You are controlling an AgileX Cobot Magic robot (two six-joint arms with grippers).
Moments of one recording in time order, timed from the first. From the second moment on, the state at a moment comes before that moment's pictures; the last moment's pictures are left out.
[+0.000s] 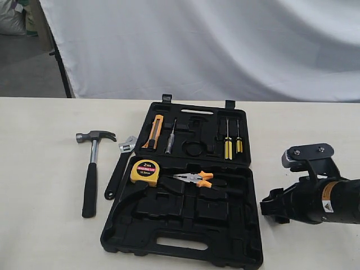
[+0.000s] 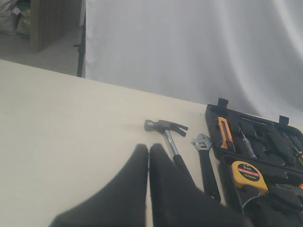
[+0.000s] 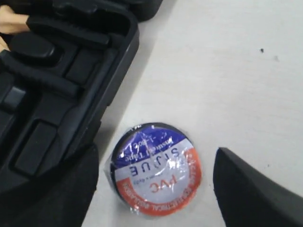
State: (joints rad) left arm 0.13 0.00 -0.01 0.02 0.10 -0.31; right arm 0.29 1.71 -0.53 -0.65 -0.22 0.61
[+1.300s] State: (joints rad) left arm 0.13 0.00 -0.01 0.02 0.10 -0.31; right arm 0.30 1.76 -0.59 -0.65 -0.15 0.74
